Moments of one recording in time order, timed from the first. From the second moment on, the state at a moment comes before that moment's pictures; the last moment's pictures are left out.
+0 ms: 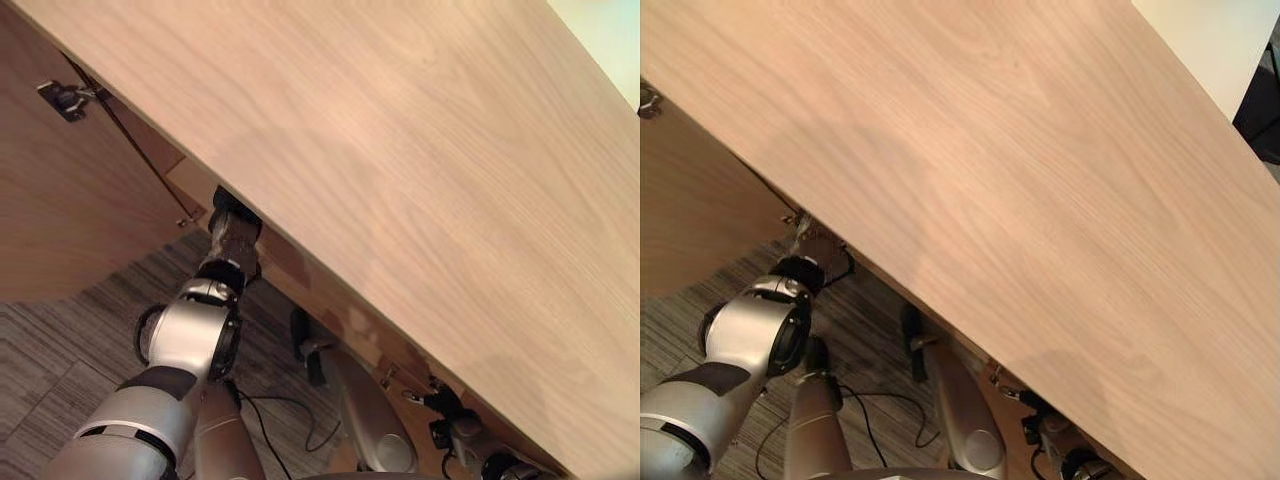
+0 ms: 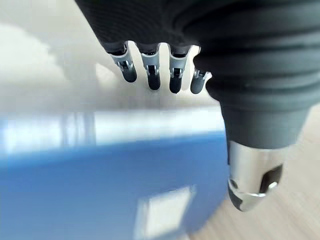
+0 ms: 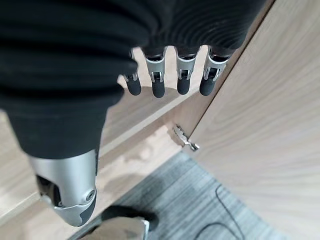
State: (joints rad) left arm -0.98 0.26 -0.08 1.23 -1.12 -0.19 0.20; right arm -0.16 -0.26 0.42 1.17 0.28 -0.12 -0.15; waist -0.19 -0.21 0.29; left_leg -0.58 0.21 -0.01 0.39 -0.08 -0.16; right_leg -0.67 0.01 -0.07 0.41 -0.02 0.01
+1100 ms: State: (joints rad) left arm -0.24 0.20 -0.21 1.10 -0.71 -0.15 0.01; right arm -0.01 -0.35 0.30 1.23 0.19 -0.06 -0.13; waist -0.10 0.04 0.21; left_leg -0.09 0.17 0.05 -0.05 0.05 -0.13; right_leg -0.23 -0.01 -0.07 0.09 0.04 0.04
